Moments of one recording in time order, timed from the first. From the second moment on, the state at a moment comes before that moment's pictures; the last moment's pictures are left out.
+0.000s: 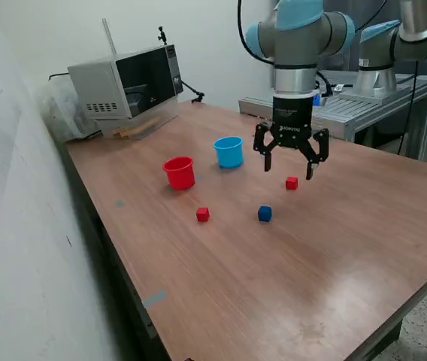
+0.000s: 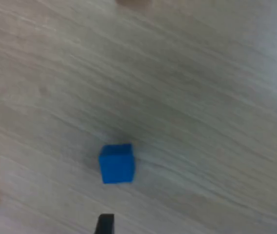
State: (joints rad) arm 0.19 -0.85 1.37 -2.25 -1.60 2.90
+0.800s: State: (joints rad) arm 0.12 -0.77 1.38 -2.33 -1.60 2.88
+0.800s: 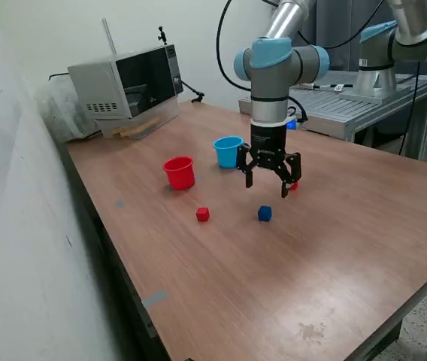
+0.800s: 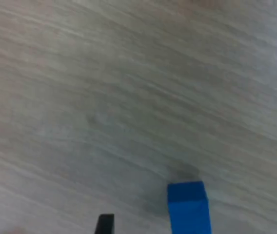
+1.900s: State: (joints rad) arm 0.16 -0.75 1.39 -2.36 -1.59 2.87
